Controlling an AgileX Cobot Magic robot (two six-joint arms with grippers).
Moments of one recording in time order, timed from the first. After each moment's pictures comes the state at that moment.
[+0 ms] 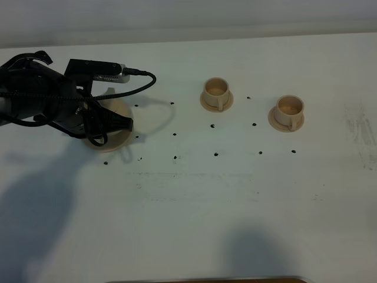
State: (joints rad) left arm -0.32 1.84 -1.07 0.25 0.40 -0.39; right arm 0.25 0.14 -0.52 -0.11 1.12 0.08
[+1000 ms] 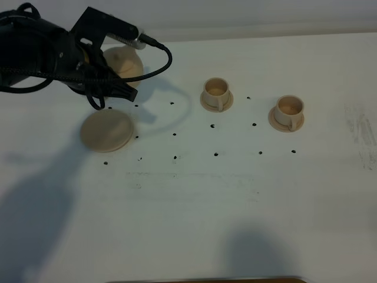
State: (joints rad) left arm -0.35 1.81 -1.31 0.24 0.51 -0.04; right arm 0.25 0.14 -0.52 -0.11 1.12 0.08
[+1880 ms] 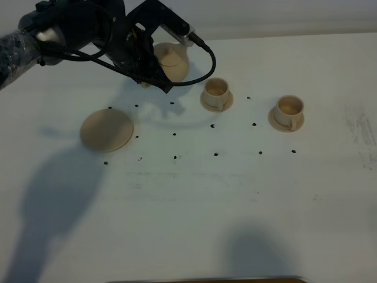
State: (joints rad) left arm -0.42 2.08 -1.71 0.06 0.71 0.34; right arm 0.25 0.14 -0.52 -0.11 1.12 0.08
